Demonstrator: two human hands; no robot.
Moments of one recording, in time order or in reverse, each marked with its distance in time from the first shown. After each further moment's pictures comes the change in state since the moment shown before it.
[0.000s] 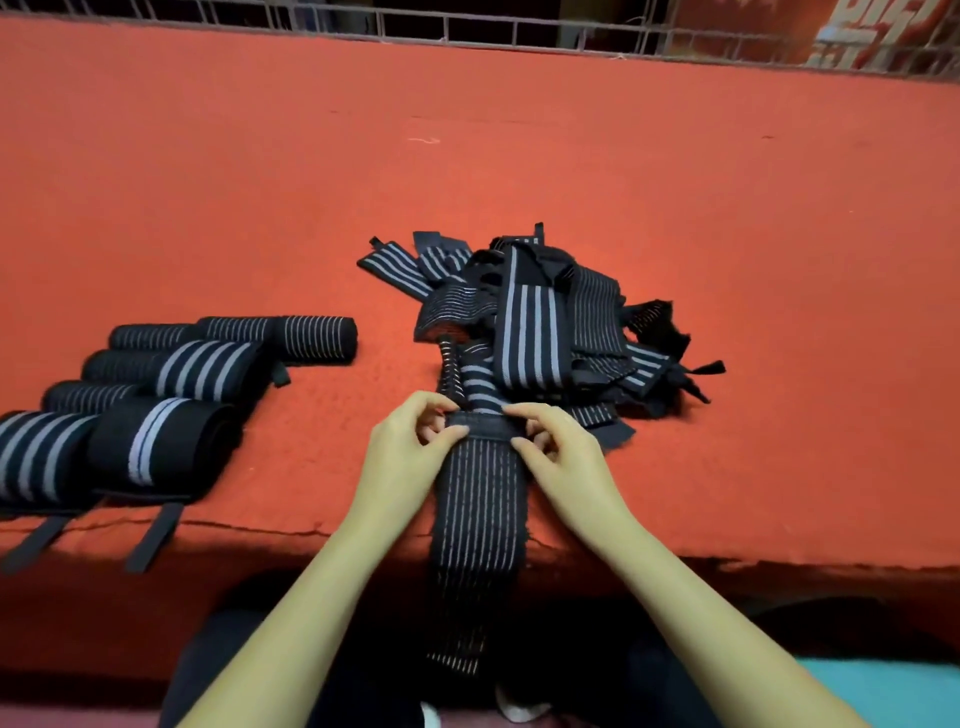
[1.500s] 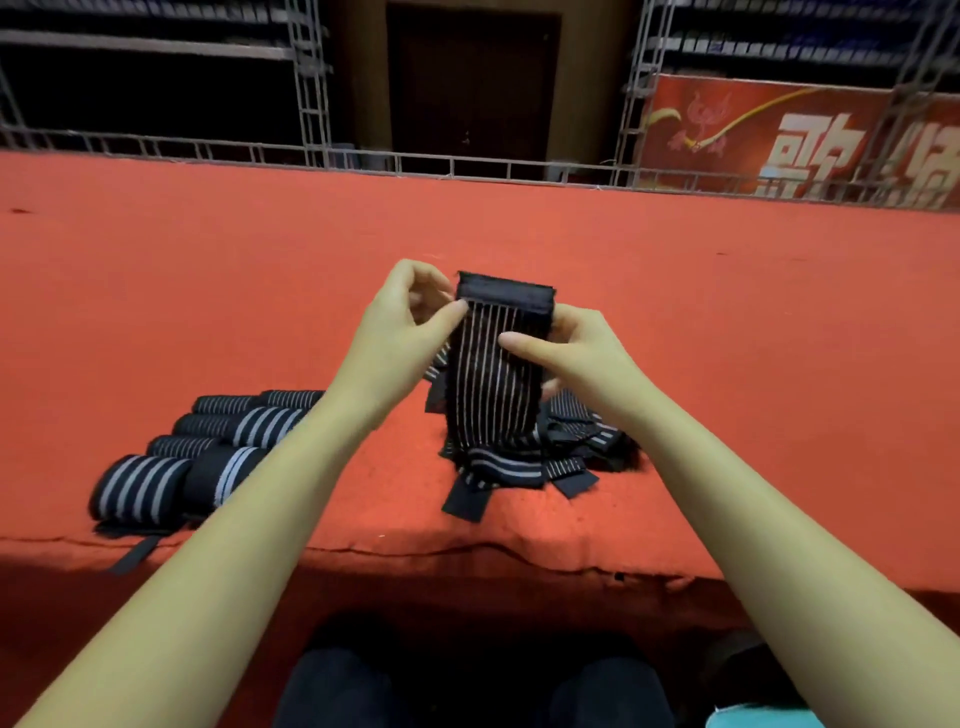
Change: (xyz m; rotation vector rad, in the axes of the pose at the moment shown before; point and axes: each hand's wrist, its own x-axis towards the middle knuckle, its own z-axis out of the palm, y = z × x) left_hand 0.016 0.175 -0.098 -0.211 0.073 0.340; right_hand 0.024 -0.164 -0.112 0.366 -0.120 -0.150
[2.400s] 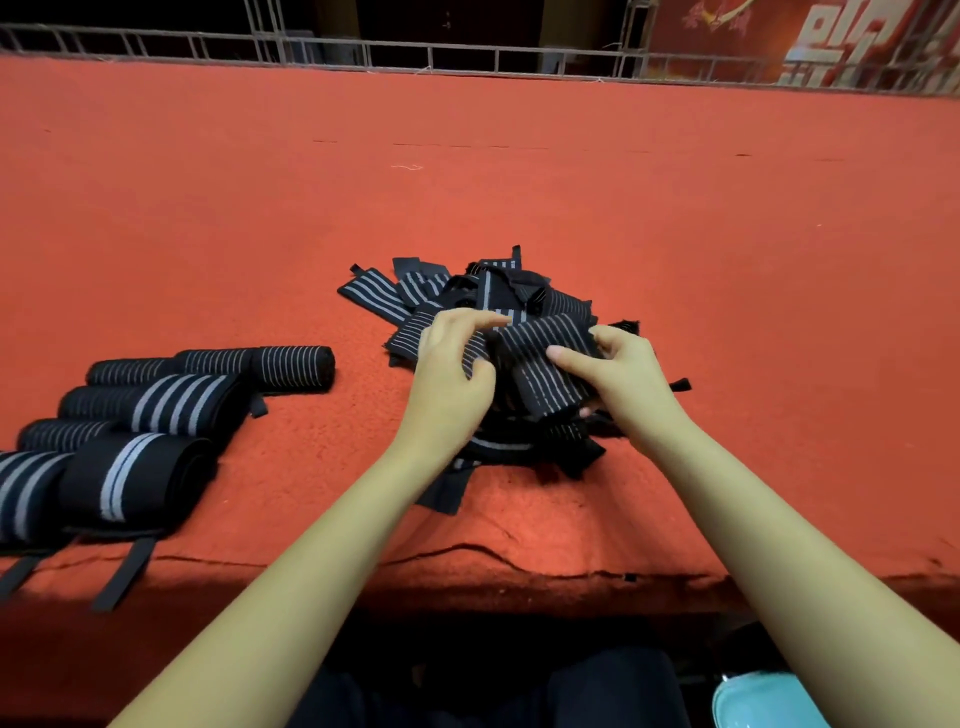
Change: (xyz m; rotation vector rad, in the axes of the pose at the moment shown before) left_hand -0.012 -0.115 0.105 0.181 -0.075 -0.080; right_hand 0.015 0.144 -0.039 -0.004 0.264 0.310
